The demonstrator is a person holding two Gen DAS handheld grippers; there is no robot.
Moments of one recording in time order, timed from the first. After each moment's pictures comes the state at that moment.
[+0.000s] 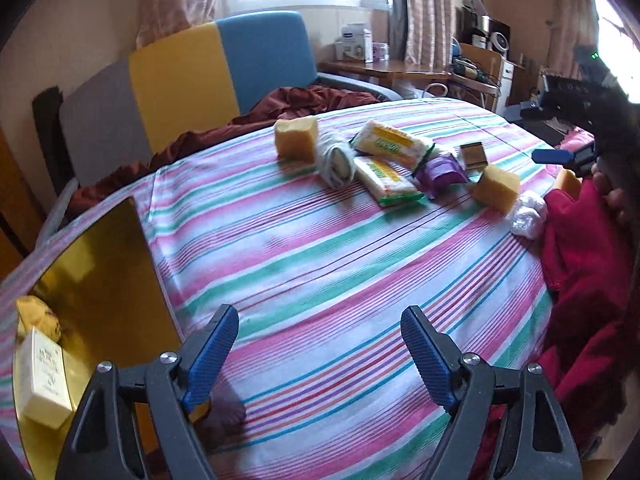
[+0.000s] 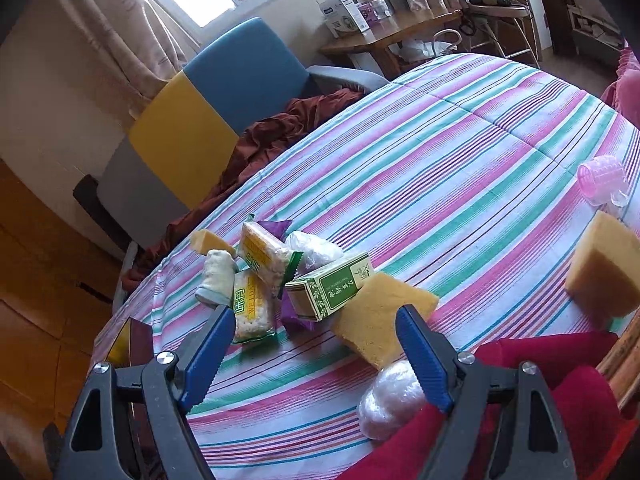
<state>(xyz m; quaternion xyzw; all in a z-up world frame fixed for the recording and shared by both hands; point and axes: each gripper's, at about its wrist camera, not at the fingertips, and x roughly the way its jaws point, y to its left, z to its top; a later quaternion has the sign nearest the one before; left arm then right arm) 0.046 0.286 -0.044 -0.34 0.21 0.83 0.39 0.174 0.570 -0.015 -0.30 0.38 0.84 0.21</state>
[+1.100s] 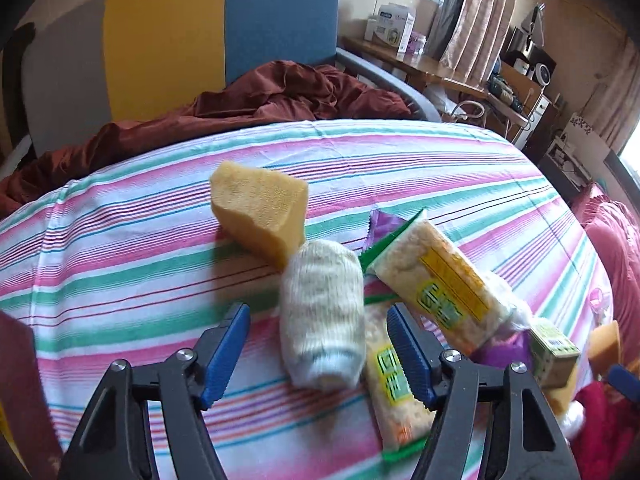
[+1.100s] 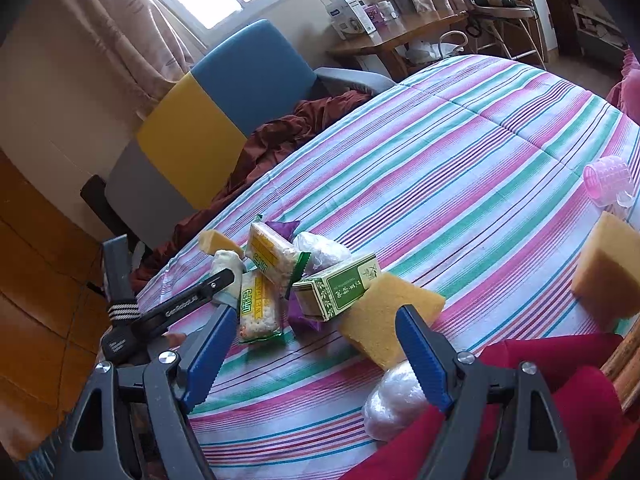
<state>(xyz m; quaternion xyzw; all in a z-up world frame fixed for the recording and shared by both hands) -0.116 0.464 -0.069 -0.45 0.12 0.80 0.37 0.174 0.569 -0.016 -0.30 0.39 0.85 0.21</state>
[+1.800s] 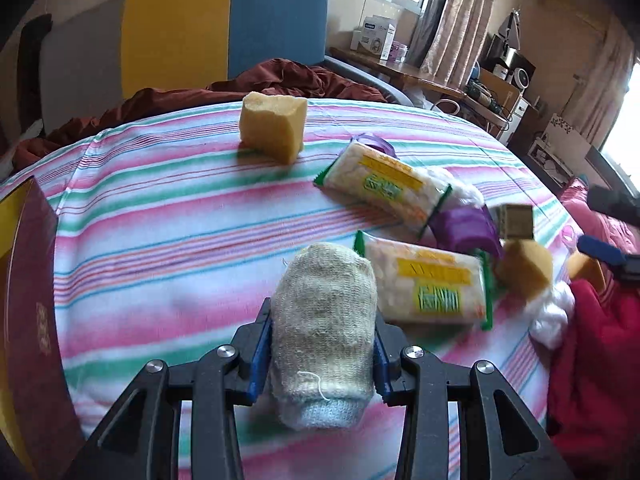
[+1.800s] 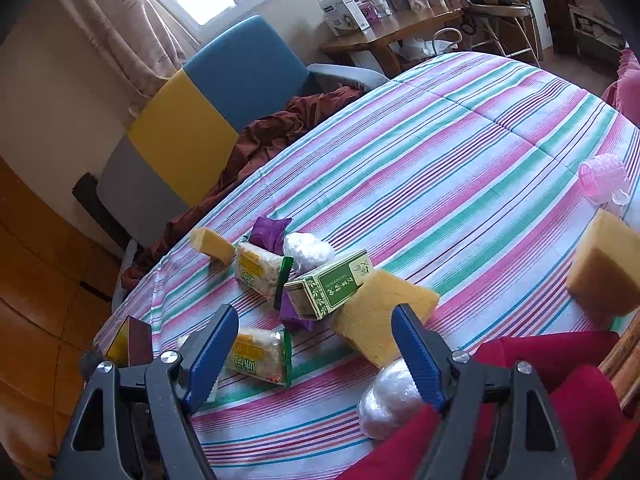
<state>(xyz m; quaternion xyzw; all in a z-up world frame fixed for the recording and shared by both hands) -0.015 0.347 -0.083 -0.41 0.11 0.81 0.41 0.172 0.571 -0.017 -0.32 0.38 0.84 0.22</state>
